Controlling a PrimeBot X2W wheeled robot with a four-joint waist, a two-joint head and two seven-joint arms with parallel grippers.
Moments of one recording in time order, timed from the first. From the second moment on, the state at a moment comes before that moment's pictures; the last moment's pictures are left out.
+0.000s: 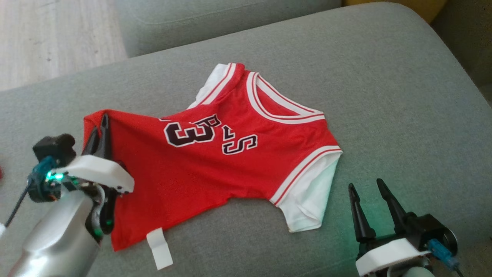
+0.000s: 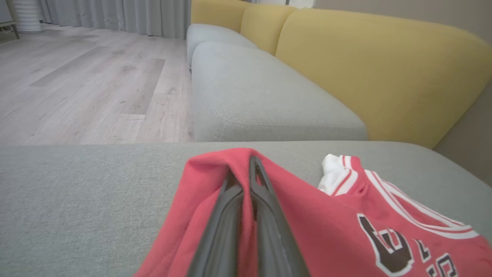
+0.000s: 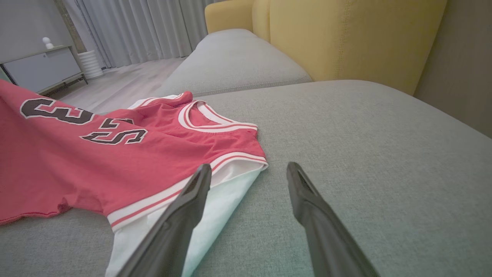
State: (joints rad) left arm -0.49 0.43 -0.62 0.48 -0.91 0.14 -0.18; right arm 0.06 -0.05 0.12 0.26 0.11 0.12 -0.25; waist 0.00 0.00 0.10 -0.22
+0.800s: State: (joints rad) left arm -0.49 0.38 -0.67 0.46 -0.92 0.08 -0.18; right arm 0.06 -0.05 0.09 0.23 0.11 0.12 -0.25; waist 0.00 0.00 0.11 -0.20
